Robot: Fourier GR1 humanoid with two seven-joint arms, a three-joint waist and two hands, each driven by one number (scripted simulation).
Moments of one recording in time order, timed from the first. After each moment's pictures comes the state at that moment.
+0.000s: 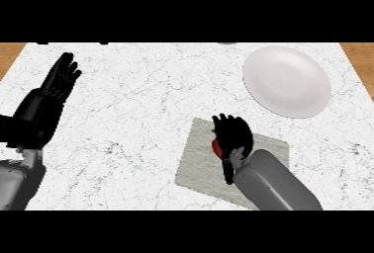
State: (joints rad) left arm -0.27 0.47 -0.11 -1.59 0.24 0.13 0.07; right arm -0.53 -0.14 0.58 -1.29 0.73 0.51 0.84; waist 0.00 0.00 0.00
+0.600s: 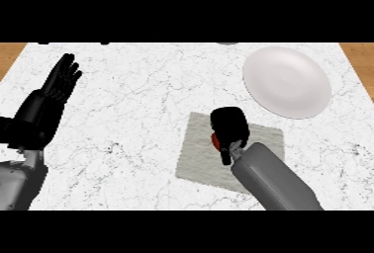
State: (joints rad) left arm -0.26 0.43 -0.08 -1.59 0.20 0.09 0.07; right arm -0.58 -0.13 0.59 -1.14 0.94 0.25 0.64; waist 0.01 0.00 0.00
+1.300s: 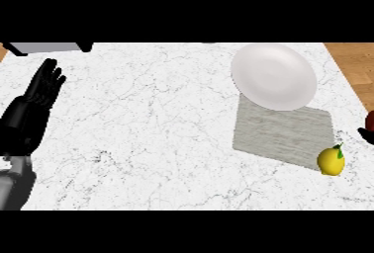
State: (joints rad) left arm -0.21 0.45 -0.02 -1.60 0.20 0.11 0.07; right arm -0.33 -0.80 0.04 -1.06 0.70 -0.02 0.22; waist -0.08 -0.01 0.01
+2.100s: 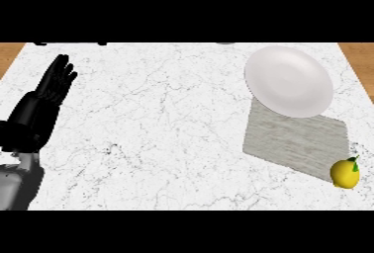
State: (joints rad) left arm -0.24 0.41 -0.04 -1.62 0.18 0.07 0.09; right arm -0.34 -0.89 -0.28 -1.05 0.29 0.12 -0.27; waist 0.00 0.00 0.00
